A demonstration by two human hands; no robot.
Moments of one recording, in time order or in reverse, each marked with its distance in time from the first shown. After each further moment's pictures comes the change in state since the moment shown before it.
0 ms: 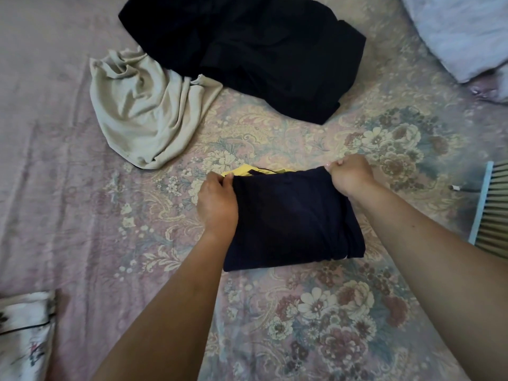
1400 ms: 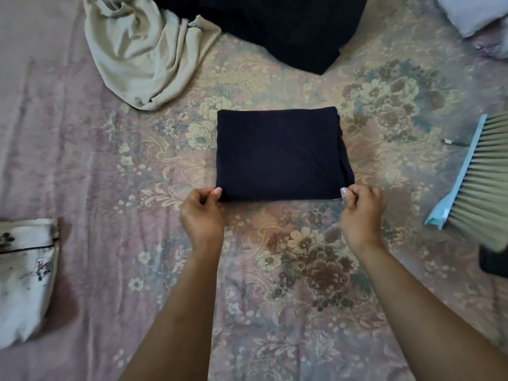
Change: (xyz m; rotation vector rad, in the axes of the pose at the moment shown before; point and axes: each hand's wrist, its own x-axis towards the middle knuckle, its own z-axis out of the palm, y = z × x) left_hand -0.109 -0.074 -0.019 -0.474 0.064 -0.339; right_hand -0.103 0.155 0.025 0.003 0.282 -0.337
